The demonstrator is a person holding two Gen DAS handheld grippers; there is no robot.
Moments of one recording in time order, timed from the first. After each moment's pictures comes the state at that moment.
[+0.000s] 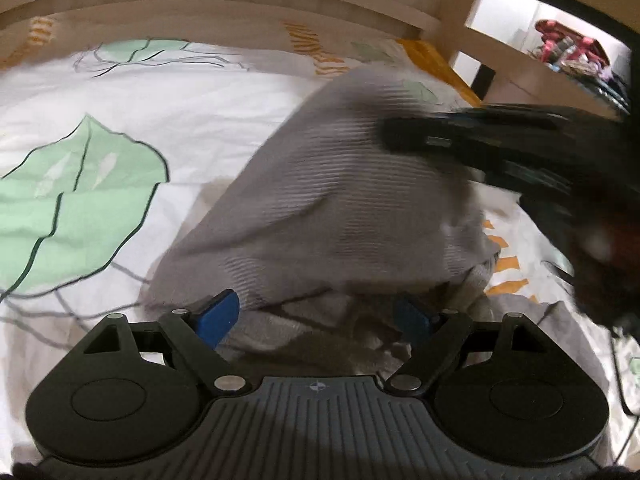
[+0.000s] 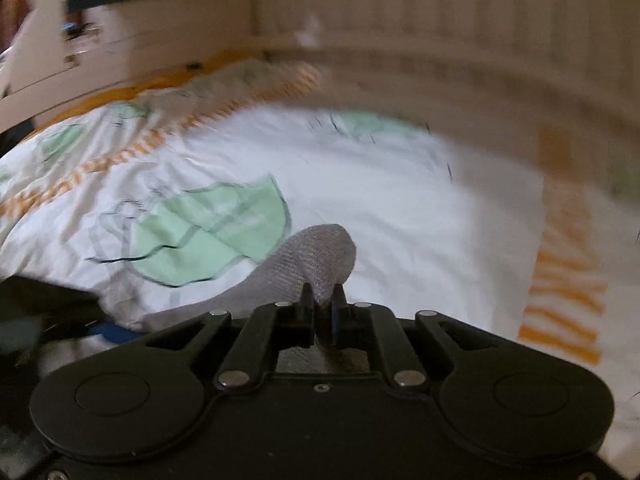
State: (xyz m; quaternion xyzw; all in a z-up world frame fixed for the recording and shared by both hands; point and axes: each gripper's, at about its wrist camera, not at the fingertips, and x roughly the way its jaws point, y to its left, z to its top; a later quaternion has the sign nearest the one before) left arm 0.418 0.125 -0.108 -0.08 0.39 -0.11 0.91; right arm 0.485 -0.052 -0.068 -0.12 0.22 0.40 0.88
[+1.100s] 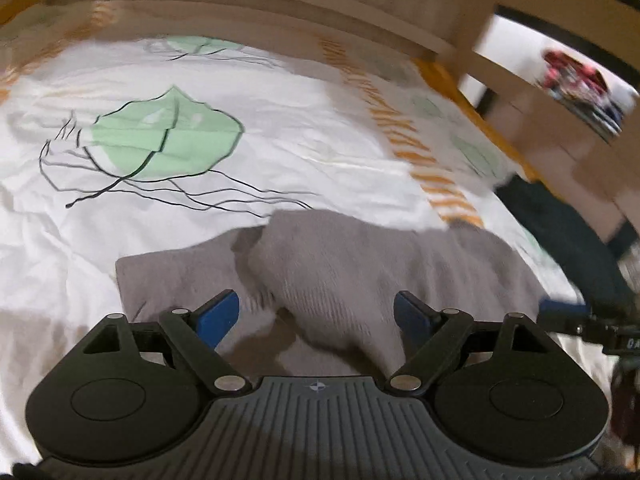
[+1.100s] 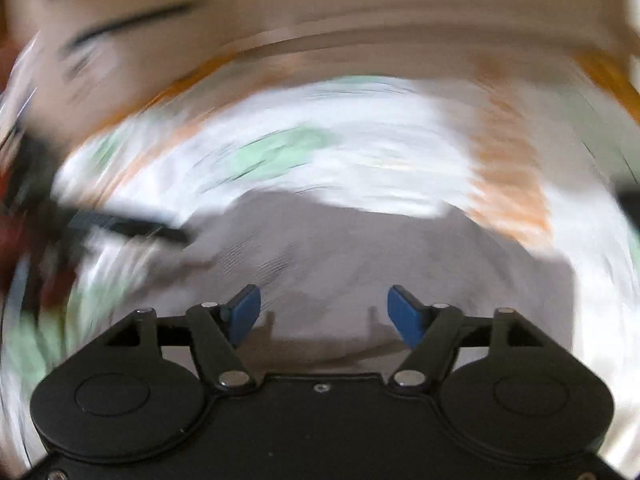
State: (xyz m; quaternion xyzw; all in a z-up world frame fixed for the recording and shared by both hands) left arm 0.283 0.159 -0.087 -0.13 0.38 -0.07 0.91; right arm 0.312 -0.161 -0.083 0.07 0.36 0.29 0.89
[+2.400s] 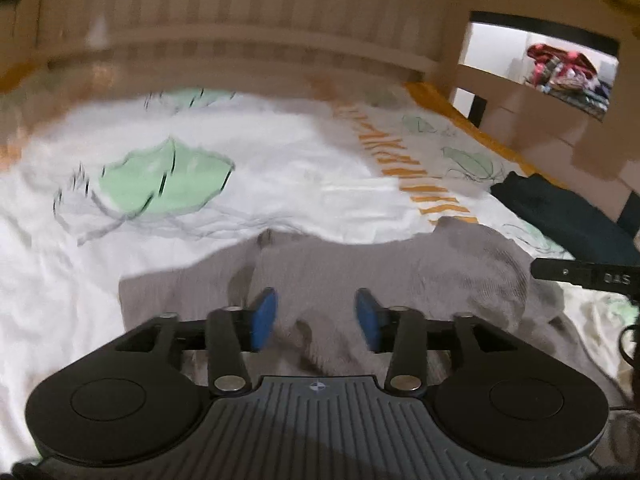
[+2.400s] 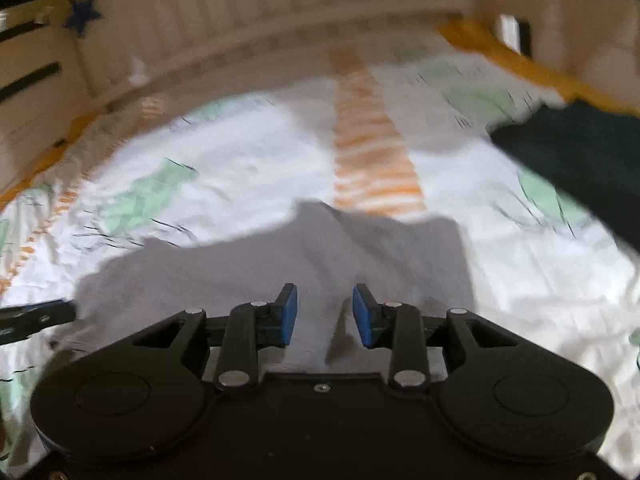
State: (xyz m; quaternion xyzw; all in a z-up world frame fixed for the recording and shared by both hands) left arm 0.234 0.109 -0.082 -0.04 0.31 -0.06 0.95; right arm 0.282 -0.183 -0.088 0.07 0.32 0.17 0.93
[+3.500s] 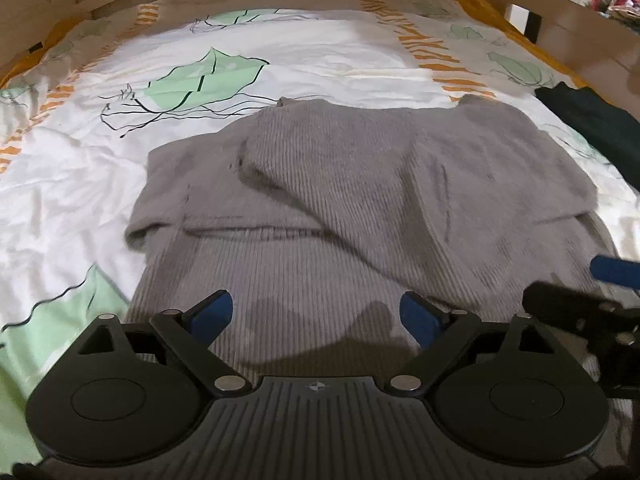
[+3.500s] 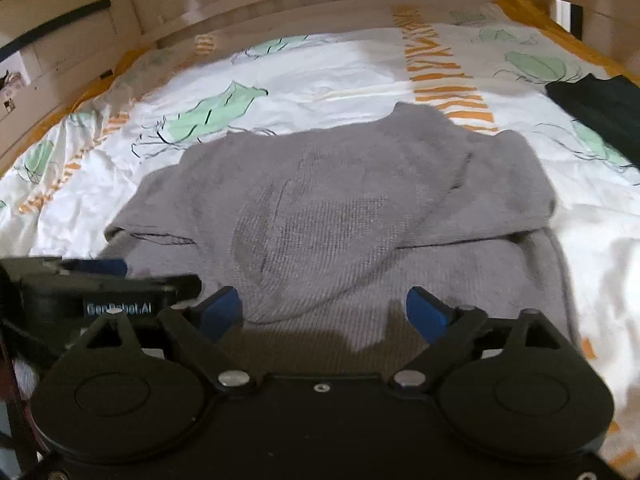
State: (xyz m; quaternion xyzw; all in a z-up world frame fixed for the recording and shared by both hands) left arm 0.190 0.050 -0.112 -0.01 0.44 0.06 0.90; right arm 0.206 -0.145 -0.109 0.04 0.38 0.21 0.90
